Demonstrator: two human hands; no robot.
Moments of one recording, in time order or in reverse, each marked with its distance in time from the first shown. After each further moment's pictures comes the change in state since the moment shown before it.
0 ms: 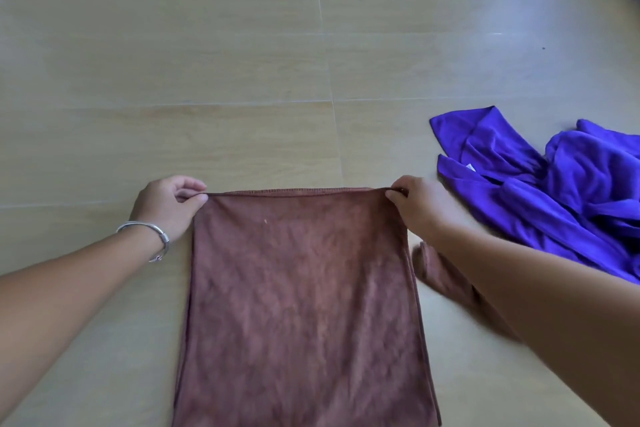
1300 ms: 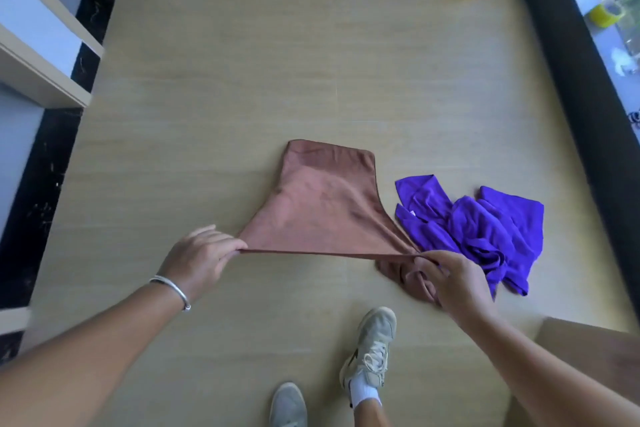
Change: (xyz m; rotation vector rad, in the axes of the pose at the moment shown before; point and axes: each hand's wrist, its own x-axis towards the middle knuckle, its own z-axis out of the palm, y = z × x) left_hand -0.188 0.250 -0.329 0.449 -0.124 0.720; right_hand -0.237 -0.123 -0.370 0.291 -0.032 0.079
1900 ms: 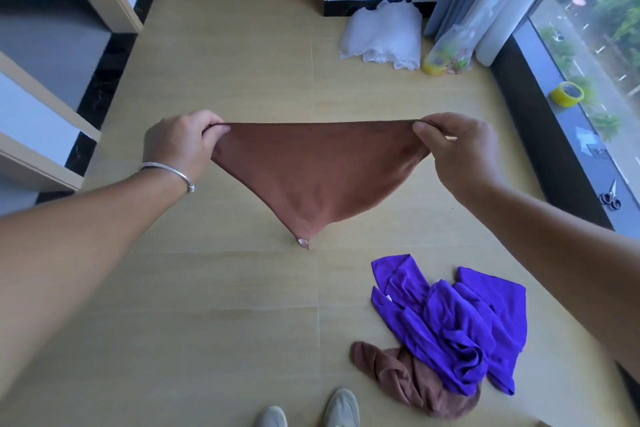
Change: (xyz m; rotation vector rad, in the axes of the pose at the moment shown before) left_hand 0.355 0.015 -0.165 0.130 0.402 -0.361; right_hand 0.269 -0.176 -0.240 0.325 0.311 -0.327
